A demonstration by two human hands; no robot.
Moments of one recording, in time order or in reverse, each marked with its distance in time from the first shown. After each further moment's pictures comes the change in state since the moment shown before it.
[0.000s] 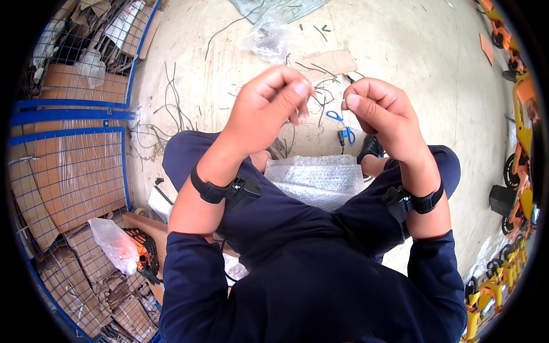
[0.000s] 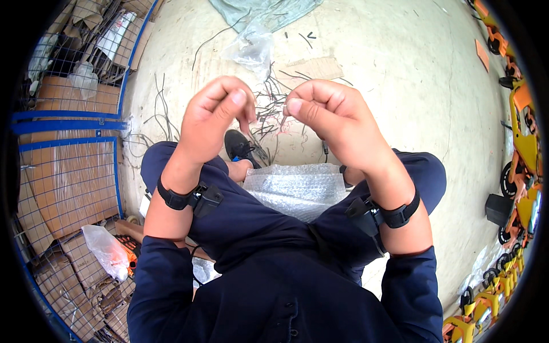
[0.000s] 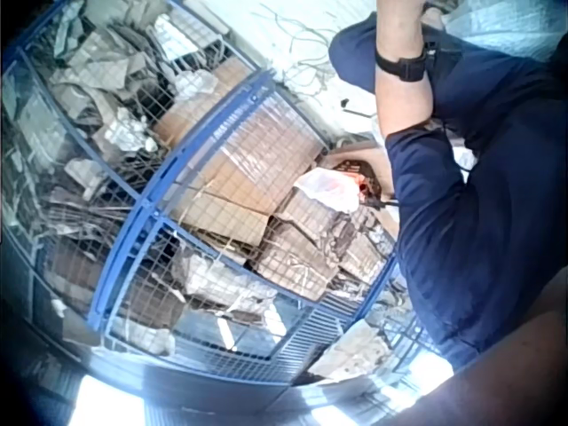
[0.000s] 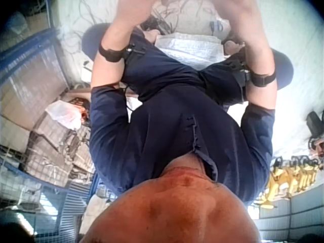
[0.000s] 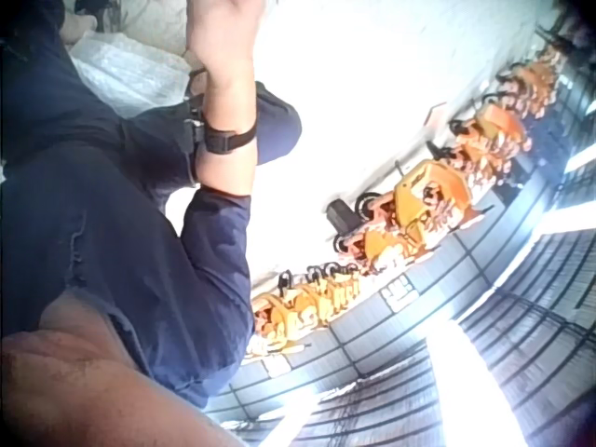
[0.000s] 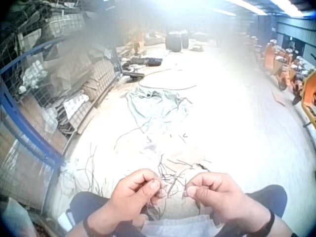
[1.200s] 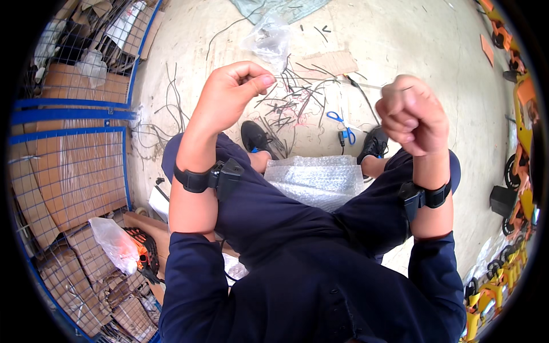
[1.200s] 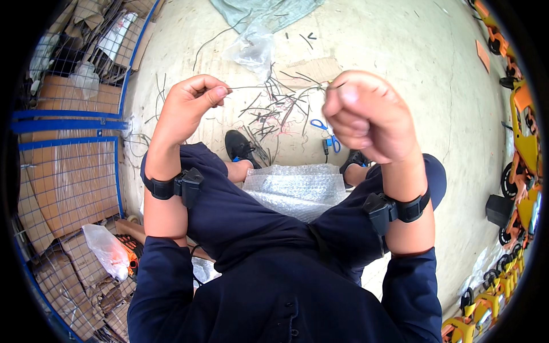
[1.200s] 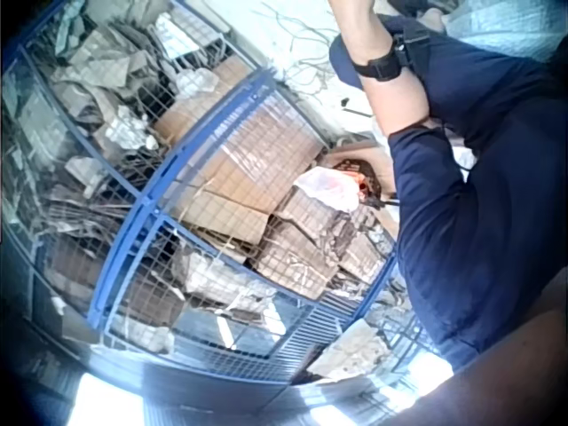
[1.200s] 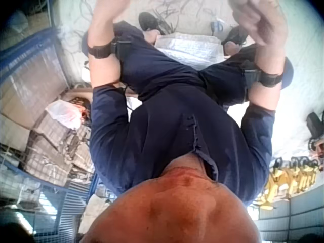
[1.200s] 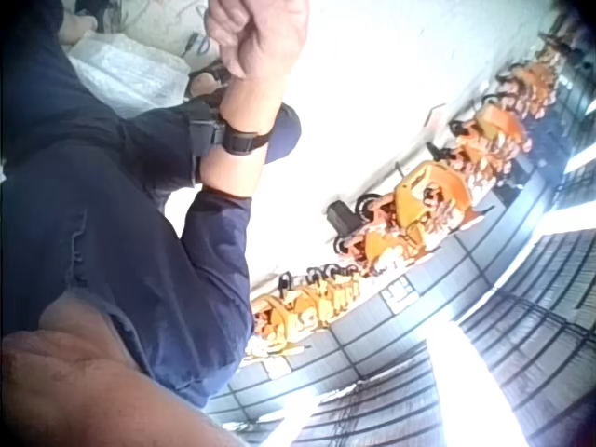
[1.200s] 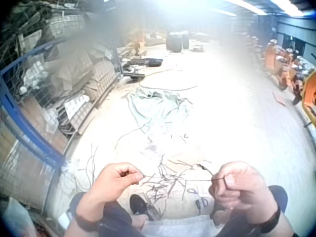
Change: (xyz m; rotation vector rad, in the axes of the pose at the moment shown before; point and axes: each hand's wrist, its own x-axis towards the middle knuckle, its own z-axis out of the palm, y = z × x) left_hand 0.008 -0.006 -0.054 0.316 0.116 -0.194; right_hand -0.006 -0.003 -0.036 0.533 -0.266 -0.126
